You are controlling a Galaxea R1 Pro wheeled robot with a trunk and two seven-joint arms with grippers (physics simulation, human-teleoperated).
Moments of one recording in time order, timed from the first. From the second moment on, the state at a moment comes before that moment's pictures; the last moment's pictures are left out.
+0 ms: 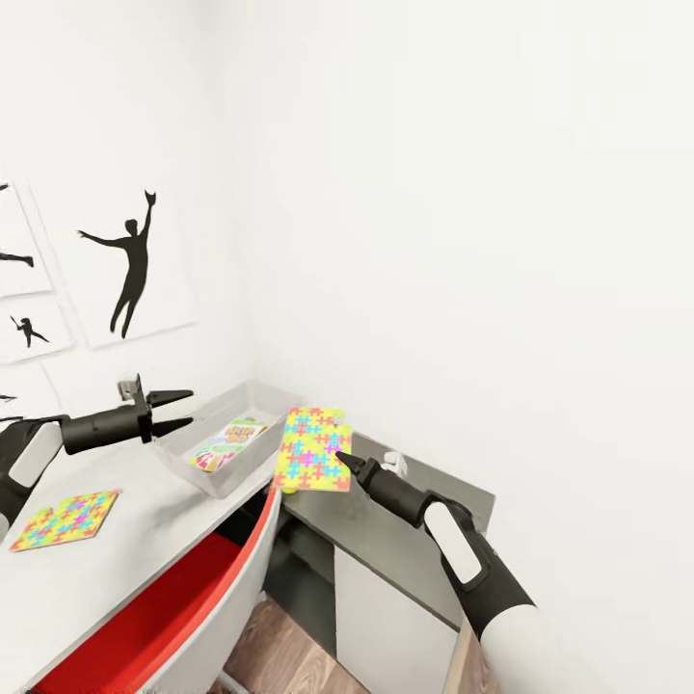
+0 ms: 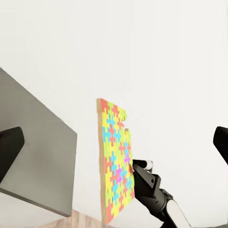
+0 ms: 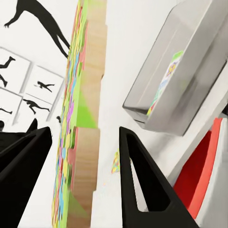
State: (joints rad) left arm -0.95 0.52 -0.04 -0.64 0.71 1.04 -1.04; right arm -0.60 0.12 0.15 -0.87 -0.89 0.51 0.44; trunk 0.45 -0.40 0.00
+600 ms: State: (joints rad) left arm -0.95 0.52 -0.04 -0.67 0.71 1.04 -1.04; right arm -0.60 0.12 0.14 -0.88 -0.89 0.51 0.44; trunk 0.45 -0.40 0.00
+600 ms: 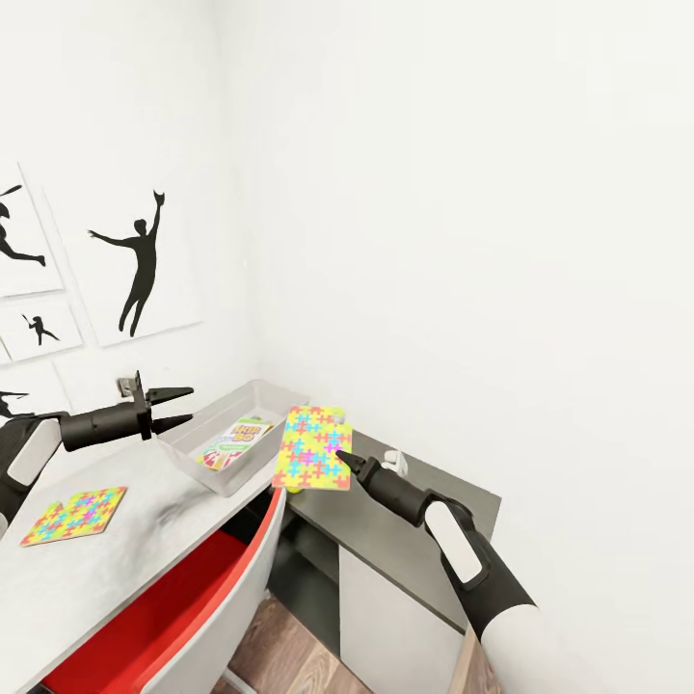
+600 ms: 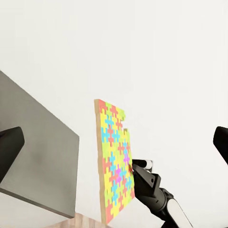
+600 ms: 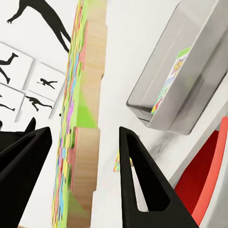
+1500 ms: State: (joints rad) left arm -0.95 0.52 -0.04 -0.67 0.72 1.04 -1.04; right arm -0.60 0.12 0.15 -0.88 -0.89 0.51 0.44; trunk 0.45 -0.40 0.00
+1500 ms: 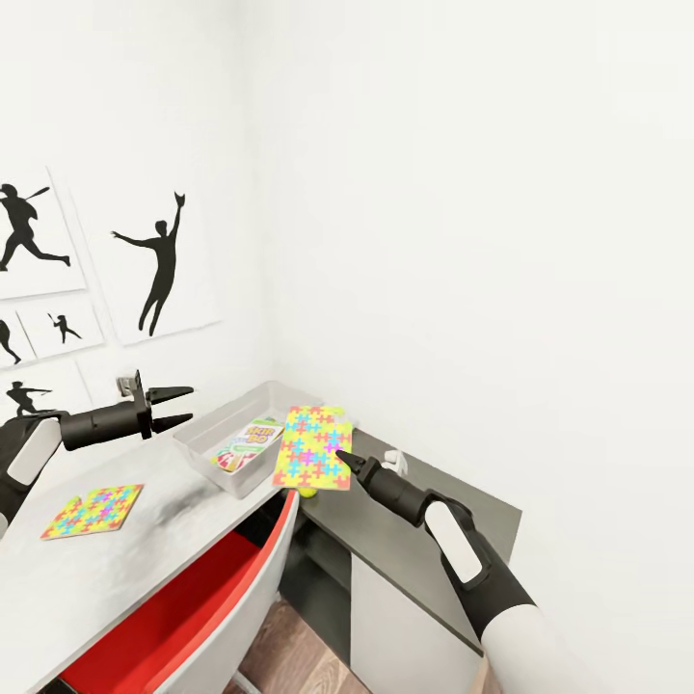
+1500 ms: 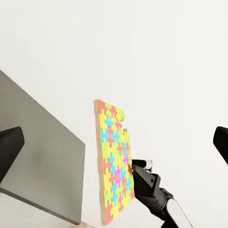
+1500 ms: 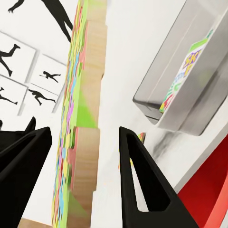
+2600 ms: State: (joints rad) left arm -0.95 0.56 -0.04 -0.67 0.72 1.04 -1.05; right arm -0.85 0.17 0.13 -0.98 -1.02 0.56 -0.02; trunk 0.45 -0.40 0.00
